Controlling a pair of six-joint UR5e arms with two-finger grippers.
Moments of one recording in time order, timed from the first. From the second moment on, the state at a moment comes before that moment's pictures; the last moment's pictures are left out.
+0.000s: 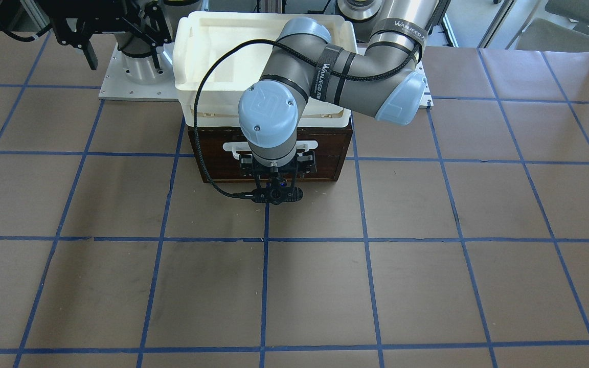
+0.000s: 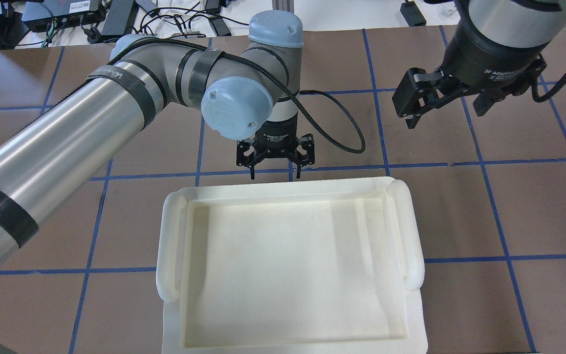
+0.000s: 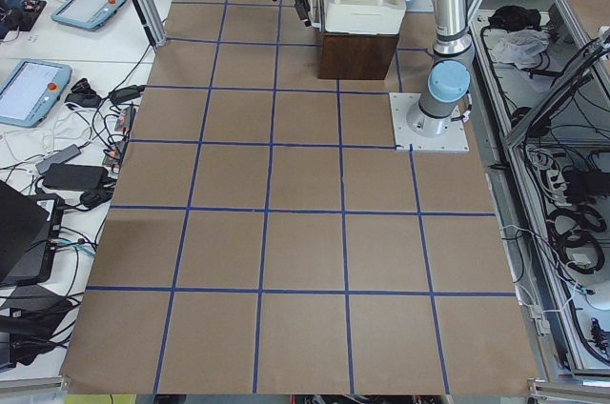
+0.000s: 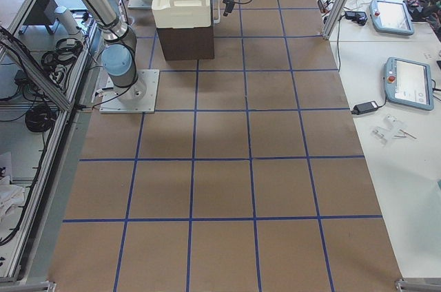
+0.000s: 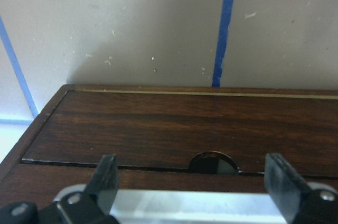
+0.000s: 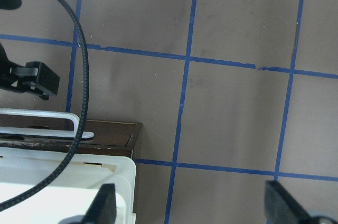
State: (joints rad) left arm -1.96 -1.98 -1.47 -1.50 1.56 -0.43; right arm 1.66 -1.74 1.55 -1.47 -1.62 -0.04
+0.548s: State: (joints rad) left arm -1.90 -1.85 -1.44 -1.44 1.62 -0.42; right arm 1.66 -1.76 1.55 -1.47 -1.63 -0.04
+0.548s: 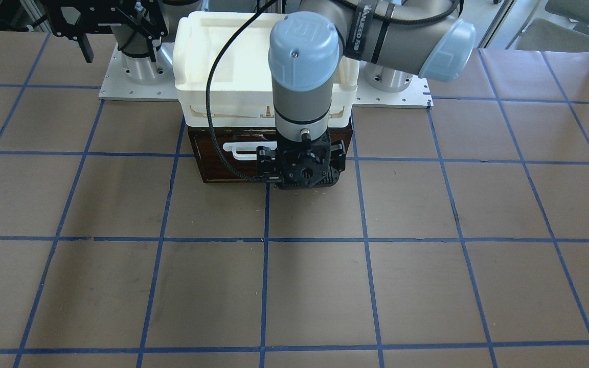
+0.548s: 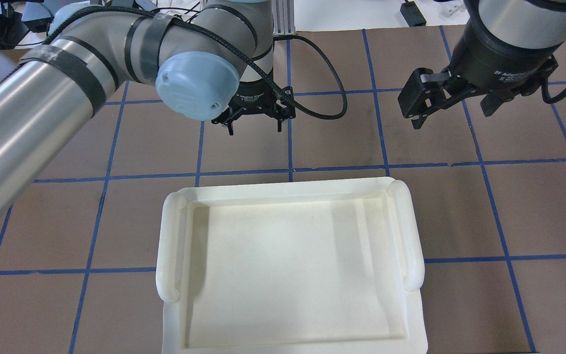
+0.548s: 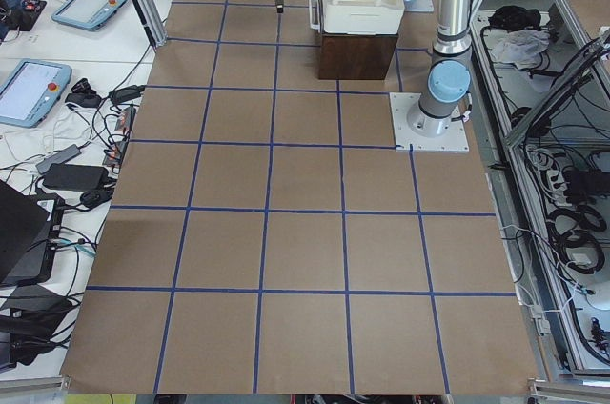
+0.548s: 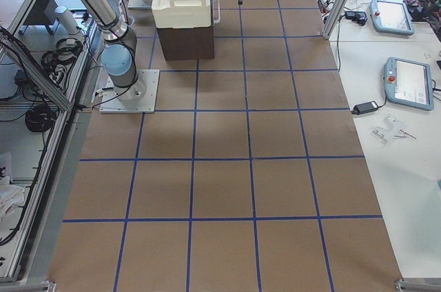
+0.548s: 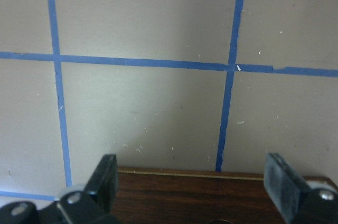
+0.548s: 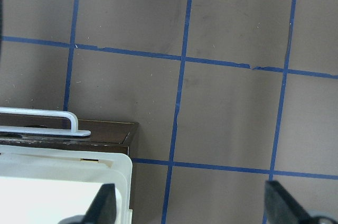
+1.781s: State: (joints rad) left arm -1.79 -1.45 -1.52 -1.60 1.77 -0.38; right arm 1.66 -1.80 1.55 -1.46 -1.63 -0.04
